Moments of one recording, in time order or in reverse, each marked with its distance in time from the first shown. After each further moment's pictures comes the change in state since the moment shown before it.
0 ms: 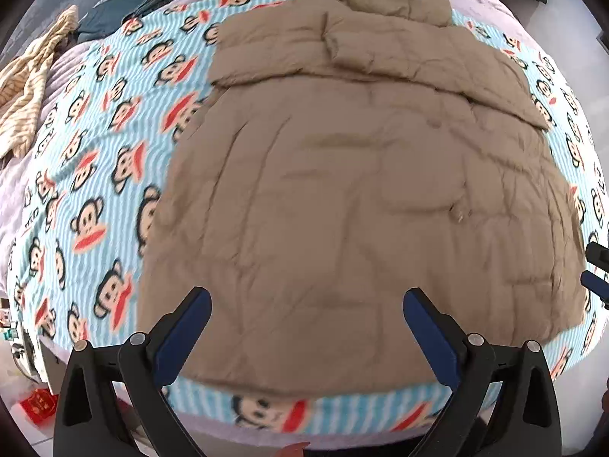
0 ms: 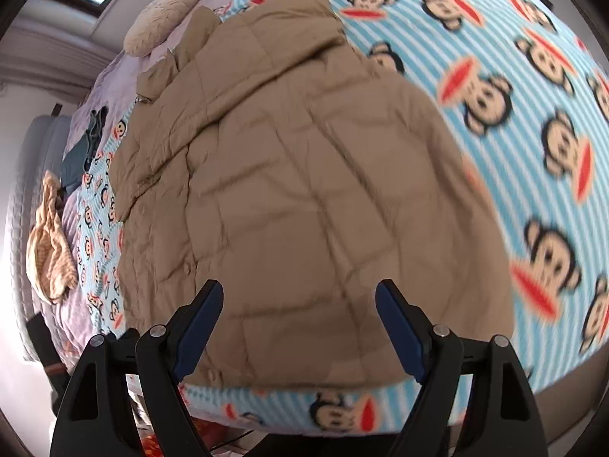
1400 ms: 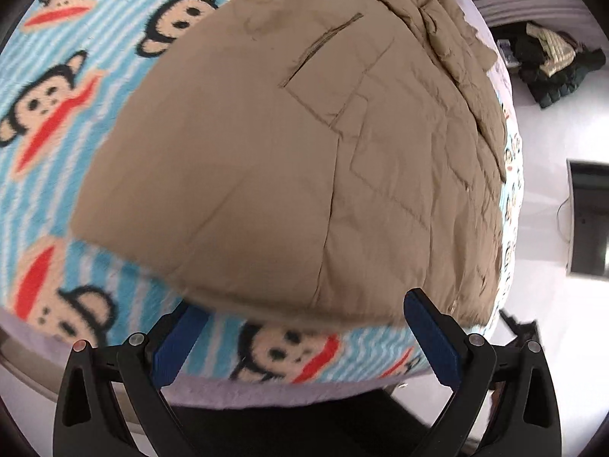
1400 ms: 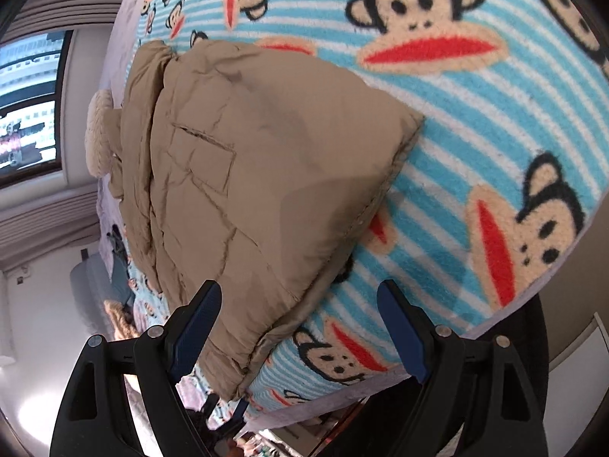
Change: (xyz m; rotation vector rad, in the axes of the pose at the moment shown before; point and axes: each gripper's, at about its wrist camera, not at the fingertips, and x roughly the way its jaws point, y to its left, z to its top) left arm 0.073 0.115 -0.075 -0.408 0.179 -0.550; right arm 0.029 -0.111 -0.086 0.592 -0.001 0.288
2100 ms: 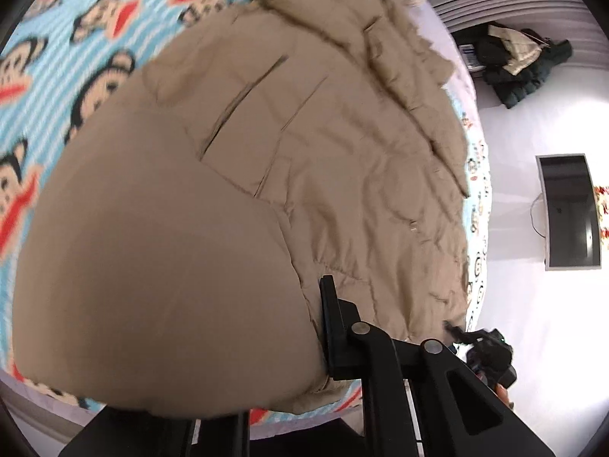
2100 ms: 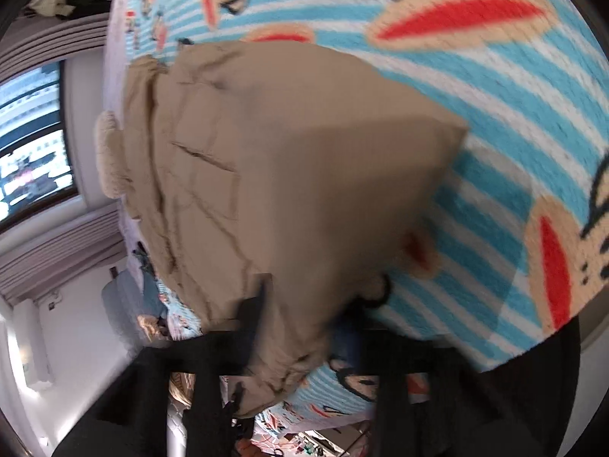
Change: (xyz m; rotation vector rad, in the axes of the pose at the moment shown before) left arm -0.015 -0.044 0.033 0.108 -0.076 -0.094; right arm 0.020 -0.006 0.016 0.123 0.017 0.103
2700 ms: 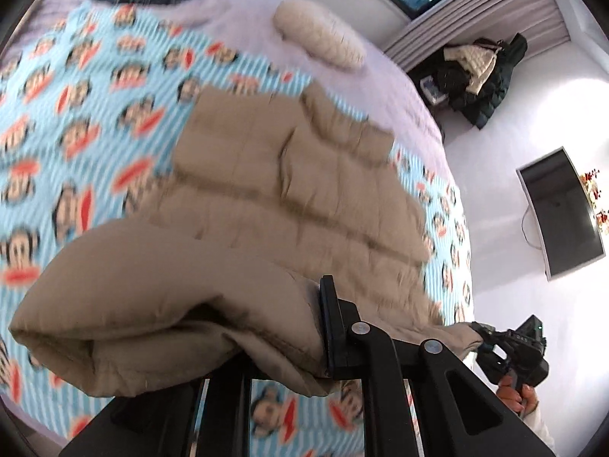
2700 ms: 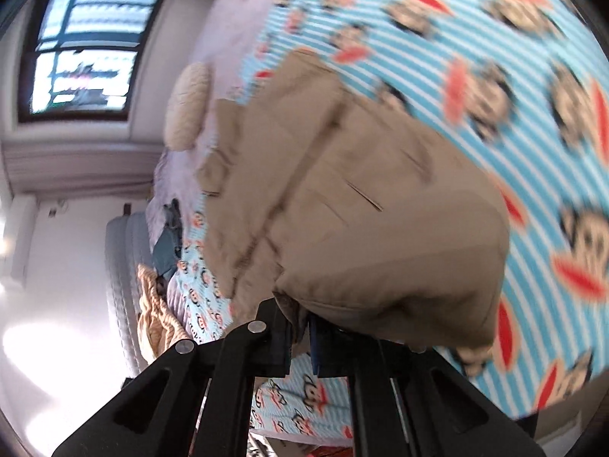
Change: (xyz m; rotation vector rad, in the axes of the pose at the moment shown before) left arm -0.078 -0.114 0.091 0.167 -0.269 0.038; right arm -0.036 0.193 0.033 -0.487 -0.031 0.051
